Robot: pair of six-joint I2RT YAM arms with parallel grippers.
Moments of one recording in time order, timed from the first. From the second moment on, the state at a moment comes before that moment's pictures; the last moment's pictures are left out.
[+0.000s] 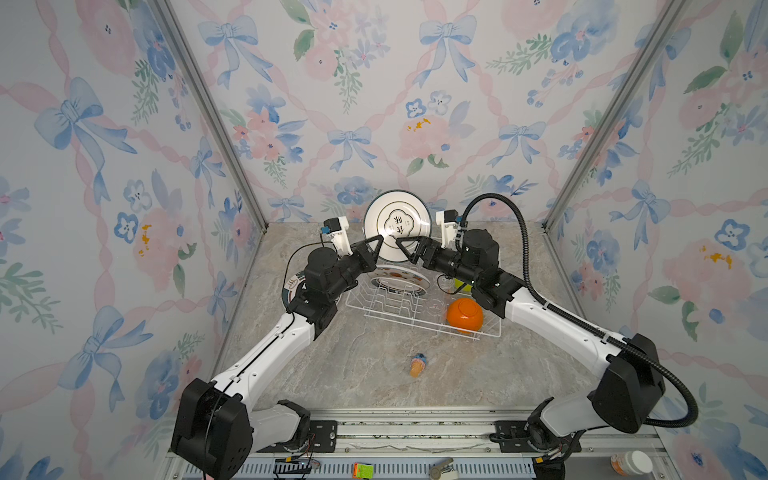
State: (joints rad) left arm -0.42 1.21 0.89 0.34 0.17 -0.78; right arm 0.66 1.48 1.22 0.12 -0.25 0.79
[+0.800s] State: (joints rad) left arm -0.09 0.92 0.66 0.01 -0.17 -0.79; right arm 0.59 1.22 1.18 -0.22 -0.02 0.47
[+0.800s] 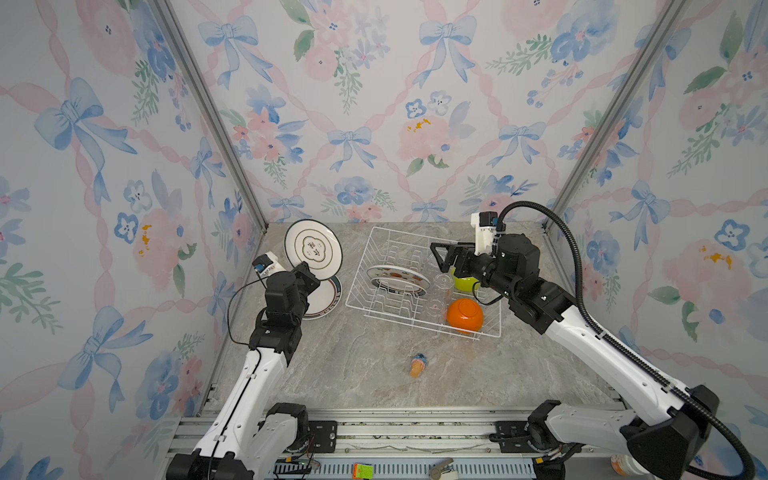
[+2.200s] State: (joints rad) left arm 0.08 1.10 0.41 0.08 0.04 -0.89; right arm 0.62 1.43 1.20 -0.36 -0.07 0.44
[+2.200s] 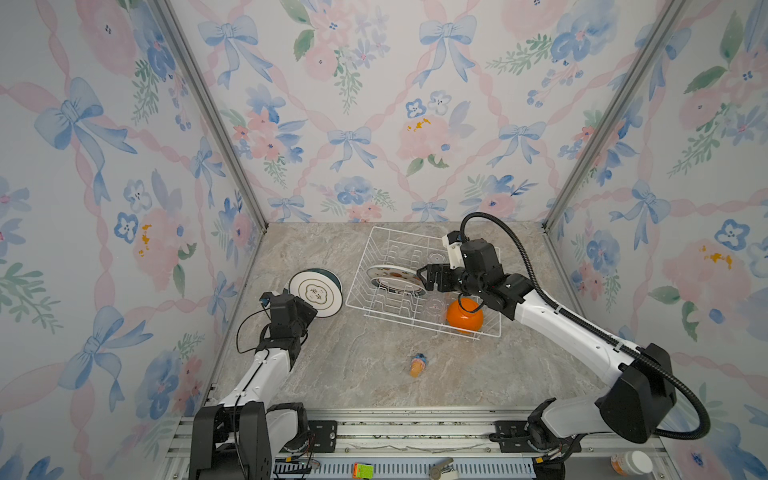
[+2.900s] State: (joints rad) left arm 0.15 1.16 0.41 0.13 0.08 -0.89; right arm 0.64 1.49 1.25 -0.38 -0.07 0.44
